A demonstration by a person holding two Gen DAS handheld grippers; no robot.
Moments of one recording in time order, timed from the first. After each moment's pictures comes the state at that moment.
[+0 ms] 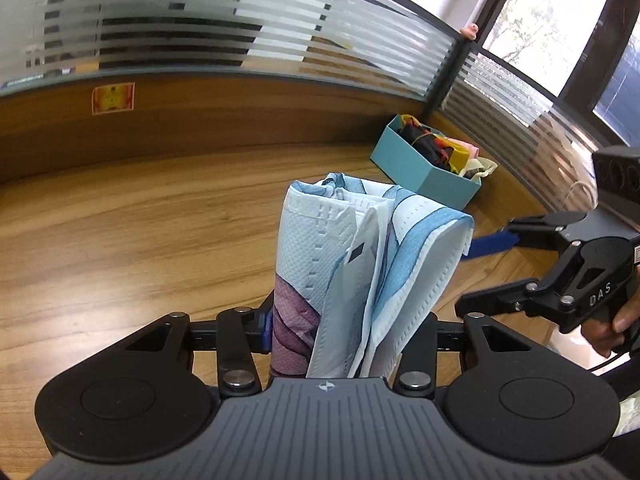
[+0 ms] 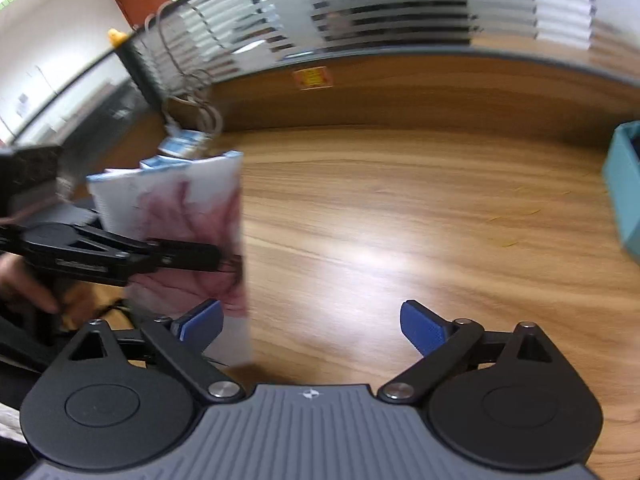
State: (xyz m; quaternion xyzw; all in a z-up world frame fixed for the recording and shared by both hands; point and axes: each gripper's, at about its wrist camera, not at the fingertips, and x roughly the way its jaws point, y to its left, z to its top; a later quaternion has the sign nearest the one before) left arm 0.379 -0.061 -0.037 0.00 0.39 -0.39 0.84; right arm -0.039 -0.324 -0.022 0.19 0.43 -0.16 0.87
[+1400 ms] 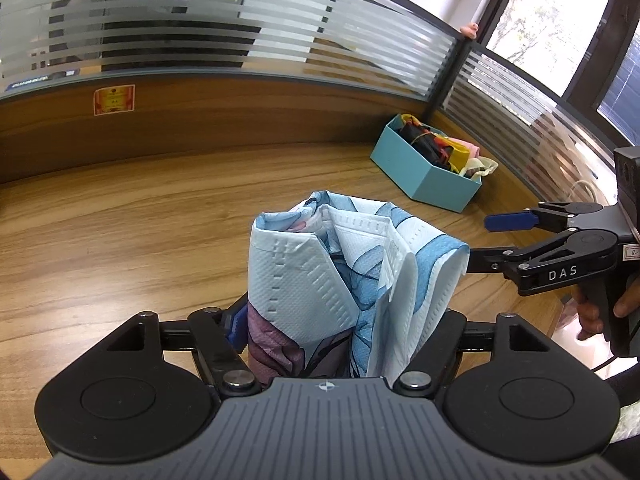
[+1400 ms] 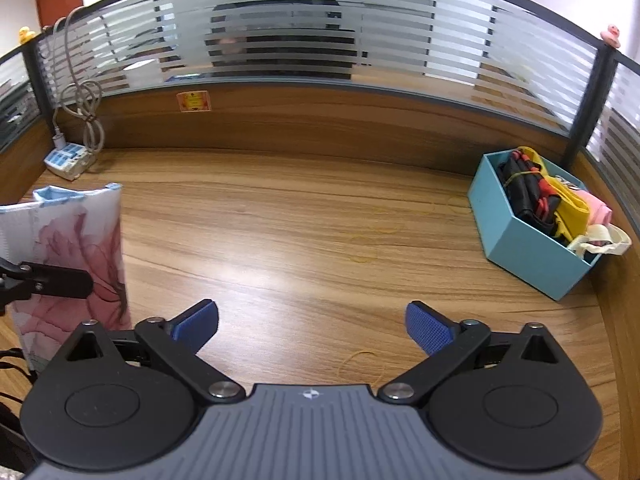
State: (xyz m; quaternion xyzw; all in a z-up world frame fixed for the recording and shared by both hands) left arm 0.362 -0.069 -0.029 0.00 0.39 -0.37 0.84; right arm -0.059 -0.336 -0.017 0.12 0.43 -0.30 0.84
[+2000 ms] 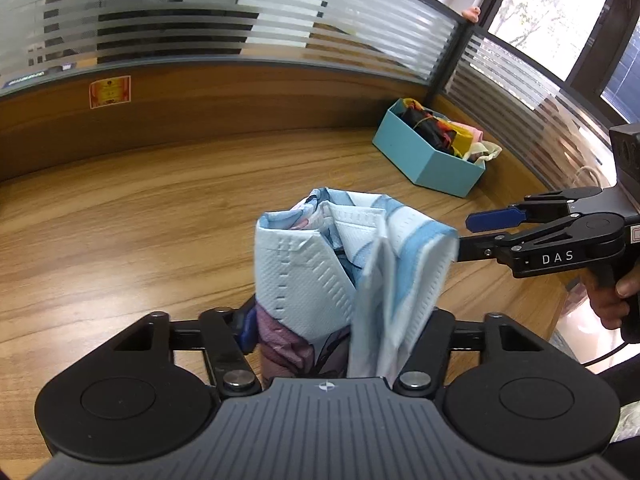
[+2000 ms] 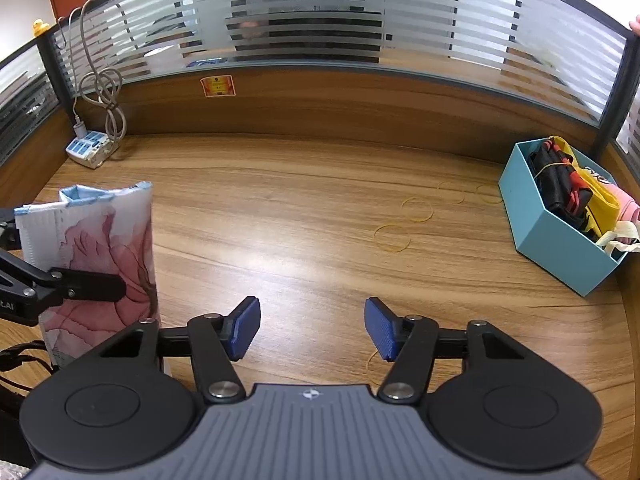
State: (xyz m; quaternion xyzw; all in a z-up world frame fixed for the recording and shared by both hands) left arm 0.367 -0.074 -0.030 0.01 0.41 -0.37 0.83; right arm -0.047 -0.338 -0.016 0.15 0.45 -0.28 0.84
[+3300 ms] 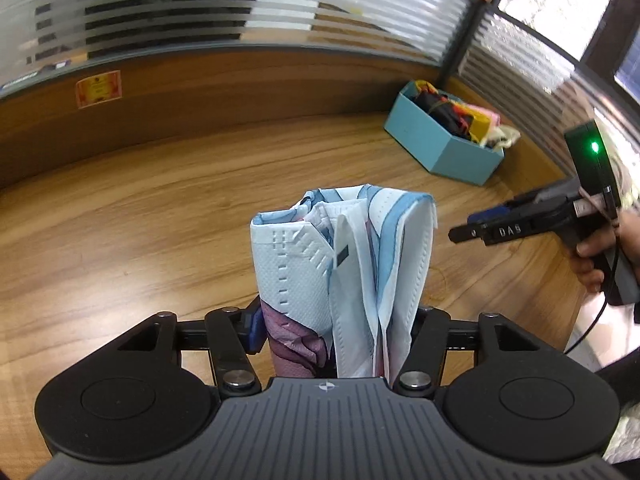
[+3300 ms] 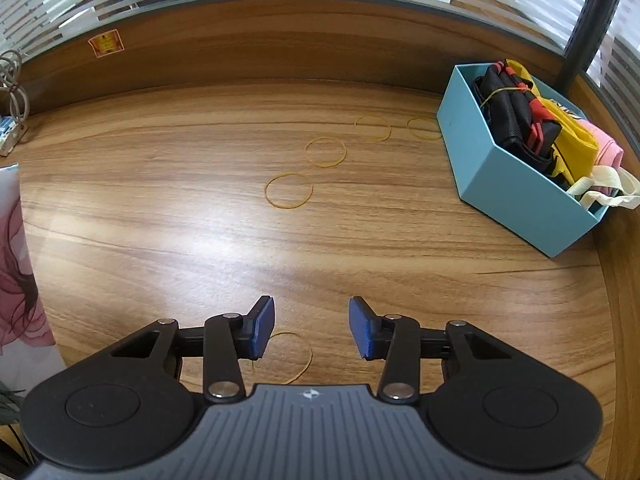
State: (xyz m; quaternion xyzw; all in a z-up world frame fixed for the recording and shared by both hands) left arm 0.394 -0.104 -0.045 0.05 0.43 -0.37 0.82; right arm -0.070 -0.442 -0.087 0.18 0.51 -0.34 0.77
